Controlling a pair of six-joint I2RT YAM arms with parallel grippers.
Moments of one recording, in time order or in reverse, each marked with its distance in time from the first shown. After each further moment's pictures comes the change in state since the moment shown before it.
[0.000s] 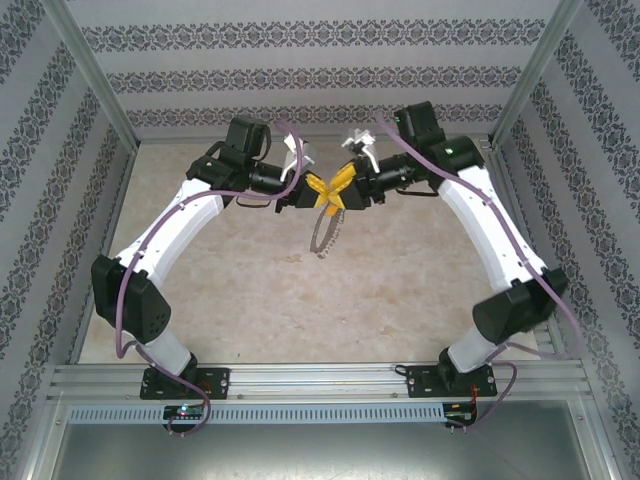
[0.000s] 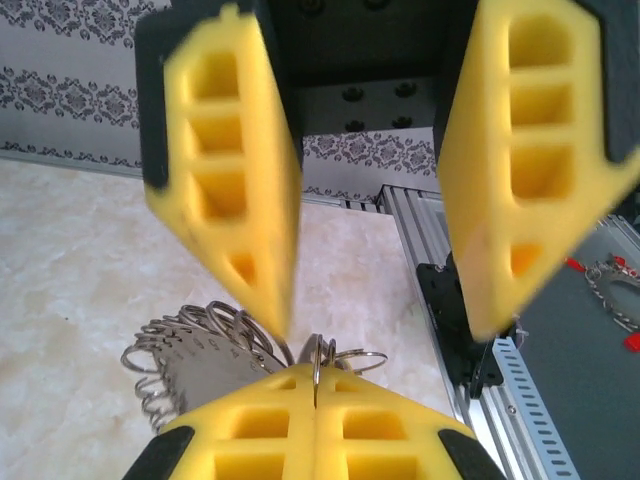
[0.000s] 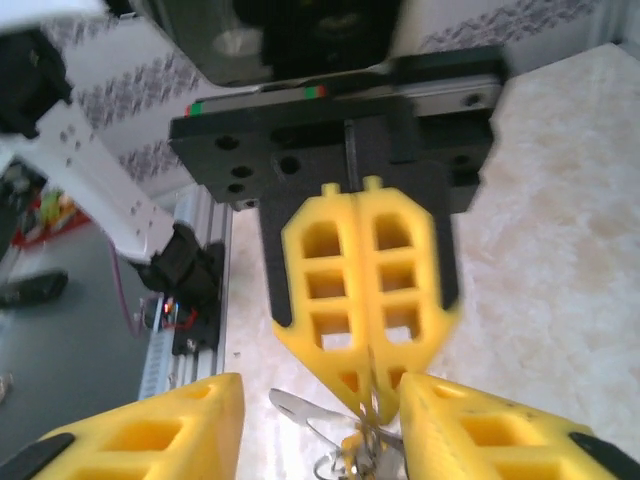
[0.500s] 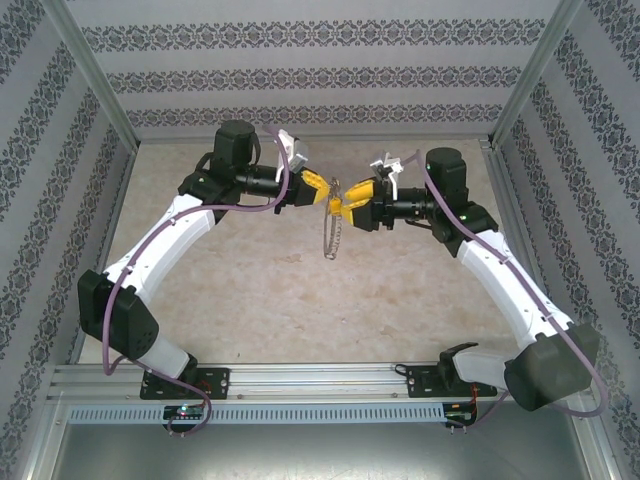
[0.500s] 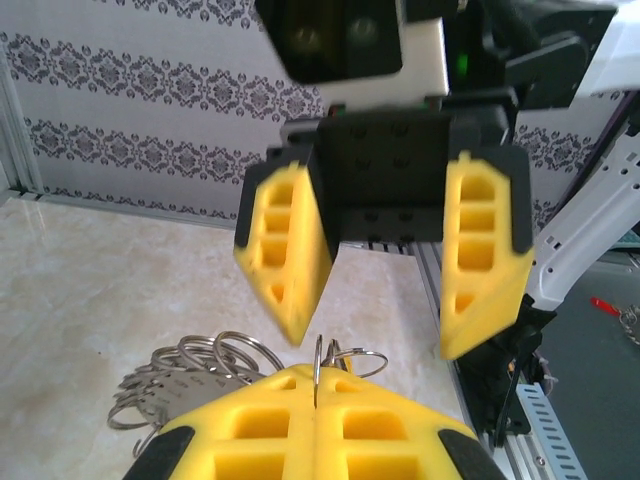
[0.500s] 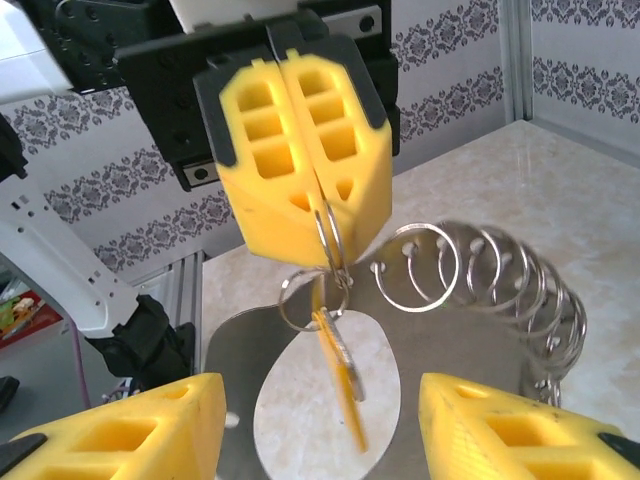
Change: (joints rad) left arm -0.002 -0.108 -0.153 0.310 -0.035 -0.208; right arm -0.014 -0.328 -0.618 0.779 0.022 0.464
